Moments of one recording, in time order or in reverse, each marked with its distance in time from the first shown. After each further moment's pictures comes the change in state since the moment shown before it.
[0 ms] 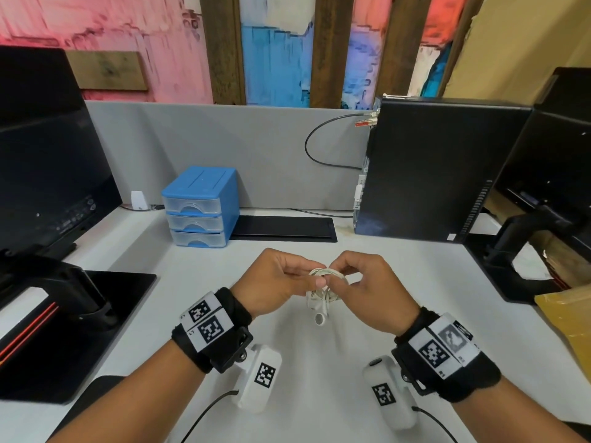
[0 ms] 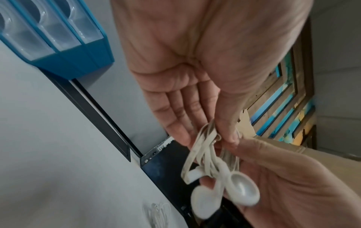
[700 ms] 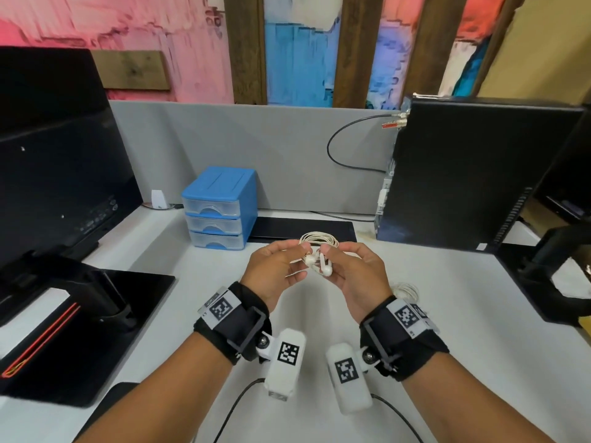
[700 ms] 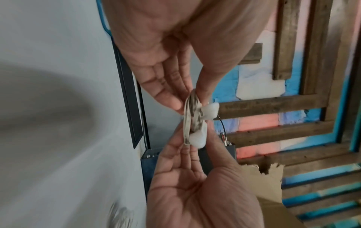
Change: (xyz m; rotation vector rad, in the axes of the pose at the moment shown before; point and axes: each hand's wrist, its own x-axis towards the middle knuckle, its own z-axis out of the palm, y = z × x) left_hand 0.024 -0.007 -0.026 -0.454 0.467 -0.253; right_hand 0.055 -0.012 0.054 1.017 0.252 0.472
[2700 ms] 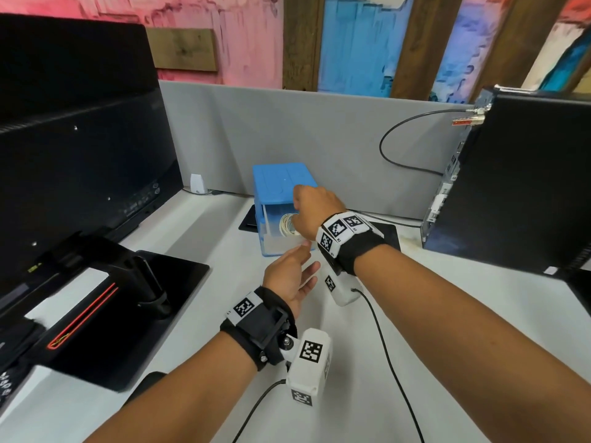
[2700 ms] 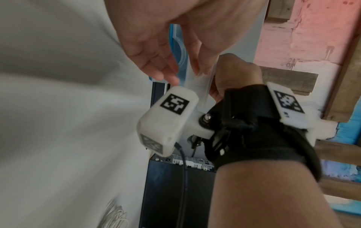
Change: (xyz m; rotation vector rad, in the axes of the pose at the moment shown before) left_hand 0.035 -0.016 -0.036 -0.277 0.257 -0.110; right_hand 0.097 -0.003 0.143 -1.676 -0.400 -0.616
